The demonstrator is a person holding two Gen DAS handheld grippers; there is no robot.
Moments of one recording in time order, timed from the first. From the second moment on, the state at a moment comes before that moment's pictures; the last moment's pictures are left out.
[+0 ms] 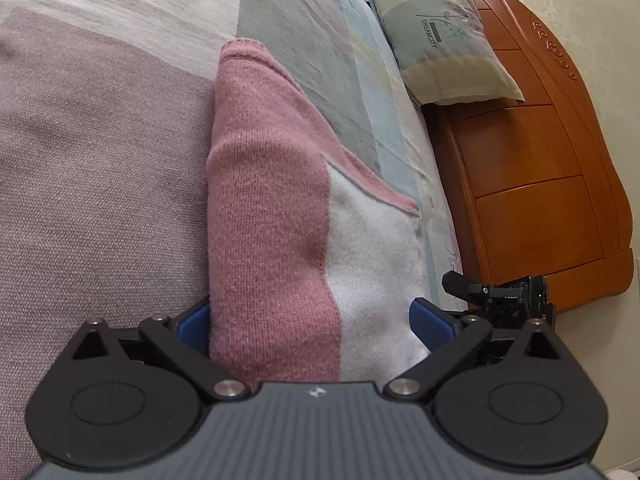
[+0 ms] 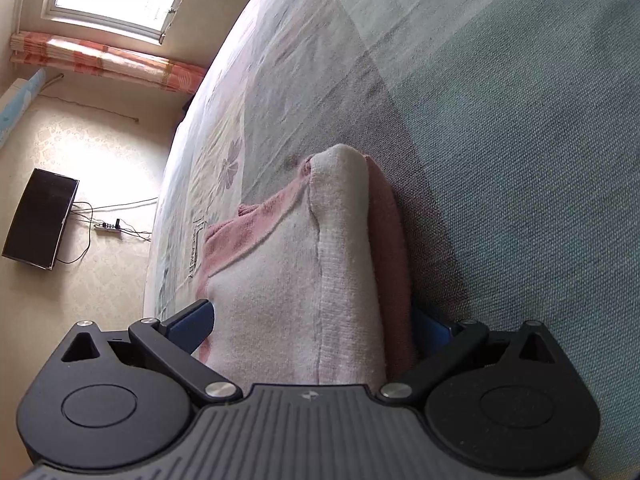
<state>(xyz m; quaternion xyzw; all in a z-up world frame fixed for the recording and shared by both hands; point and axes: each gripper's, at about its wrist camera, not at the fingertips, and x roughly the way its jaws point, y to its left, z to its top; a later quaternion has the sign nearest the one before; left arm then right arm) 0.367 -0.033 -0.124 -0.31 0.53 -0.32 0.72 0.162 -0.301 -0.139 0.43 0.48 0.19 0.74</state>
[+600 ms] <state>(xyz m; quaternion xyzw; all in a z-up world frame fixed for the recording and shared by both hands) 0.384 -0.043 -0.131 -0.34 0.56 -0.35 0.67 0.163 -0.300 -0.139 0.43 0.49 0.24 0.72</state>
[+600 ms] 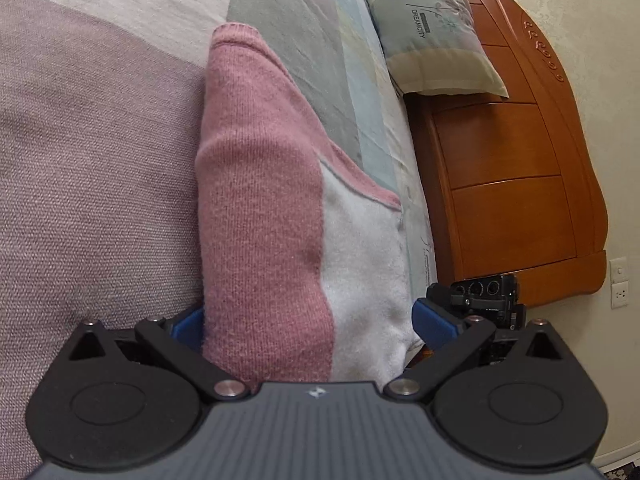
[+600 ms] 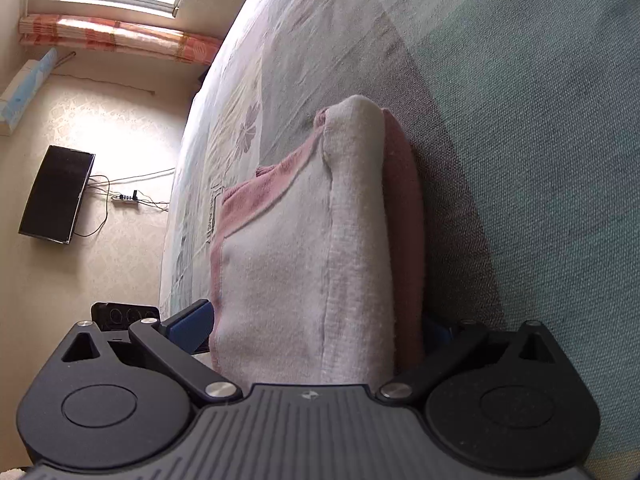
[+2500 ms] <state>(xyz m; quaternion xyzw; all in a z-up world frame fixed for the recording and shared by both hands) 0.385 -0.171 -0.095 -0.37 0.53 -0.42 0.64 0.141 -0.365 -0.077 0.44 0.41 0.24 0.76</state>
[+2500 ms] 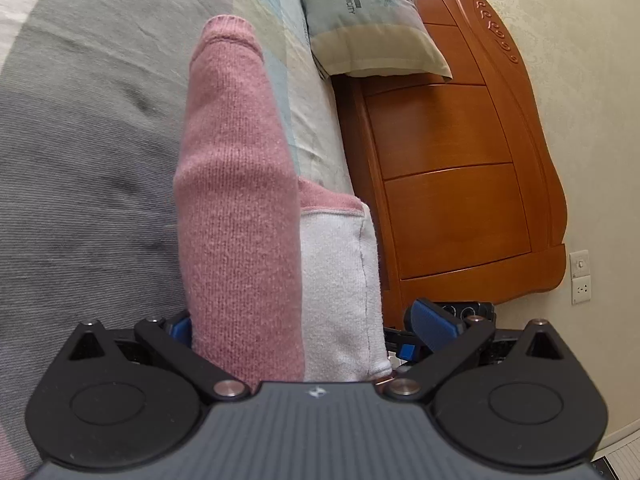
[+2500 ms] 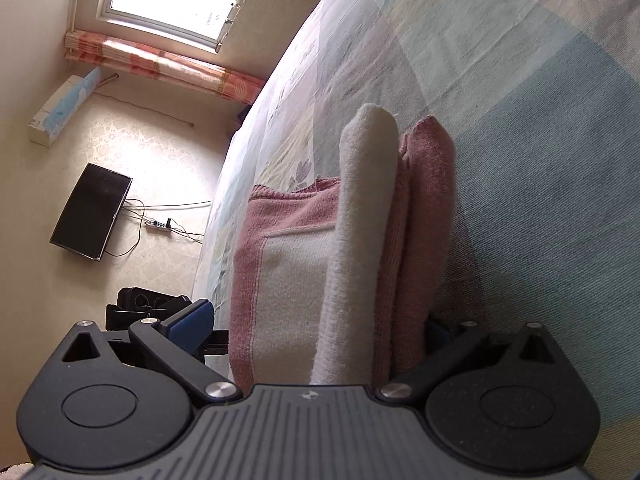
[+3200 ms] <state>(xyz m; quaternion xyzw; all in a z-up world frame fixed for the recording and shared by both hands) 0.435 -0.401 -0.129 -0.36 0.55 -0.52 0.54 0.141 -0.586 -0.071 0.45 0.33 0.09 0.82</state>
